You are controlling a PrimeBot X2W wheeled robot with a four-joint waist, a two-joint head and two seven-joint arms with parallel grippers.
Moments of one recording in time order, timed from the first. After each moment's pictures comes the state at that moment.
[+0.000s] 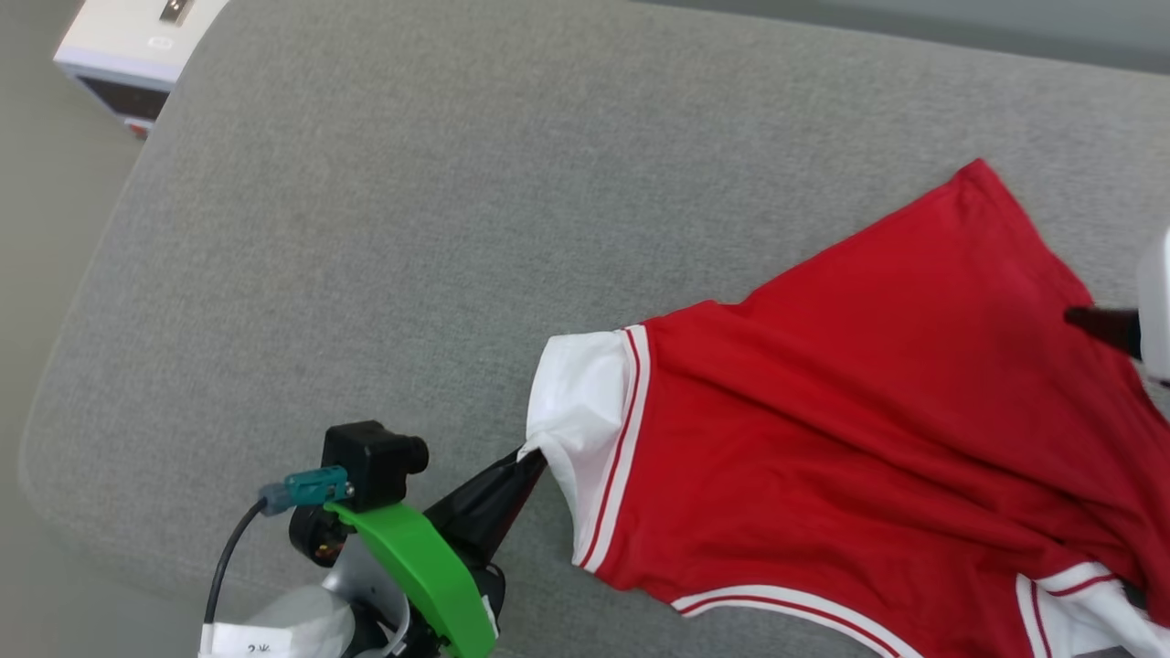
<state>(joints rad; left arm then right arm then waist) -0.27 0.60 -0.79 -0.14 -0.98 0.02 -0.03 -0.53 -0.42 -0.06 -0.15 0.45 0.13 1.46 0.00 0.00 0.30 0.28</state>
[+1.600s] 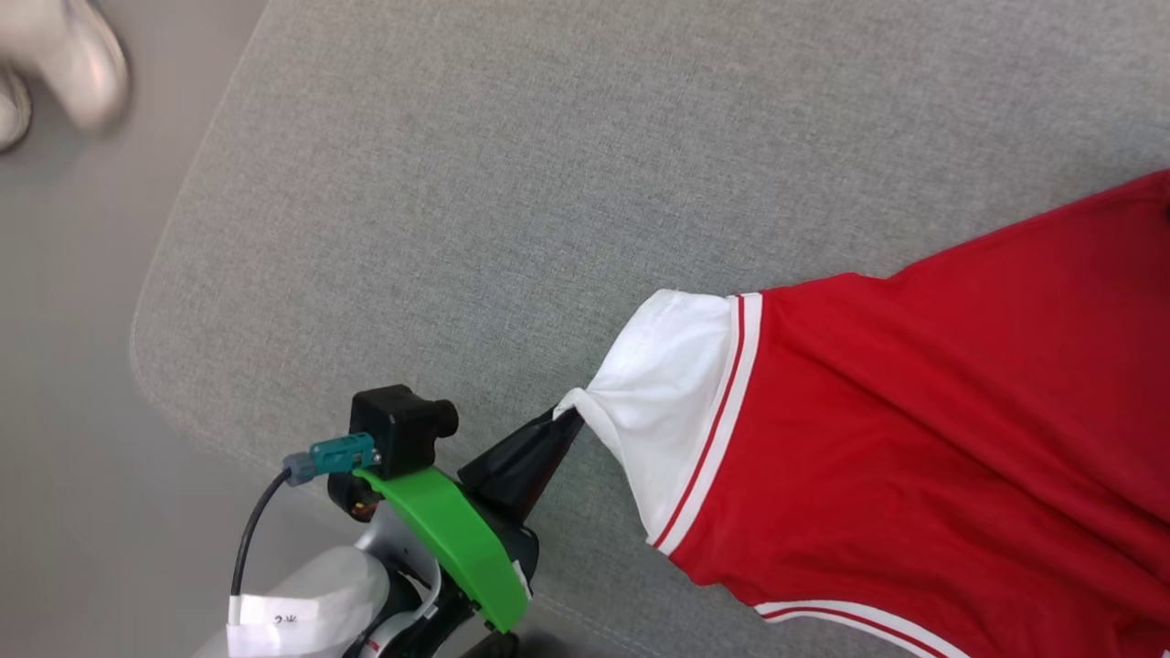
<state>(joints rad) -0.36 0.52 -0.80 -0.08 -0.96 -0.03 -0.08 -0.80 -0.47 0.04 0.24 0.28 0.13 1.32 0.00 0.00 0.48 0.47</state>
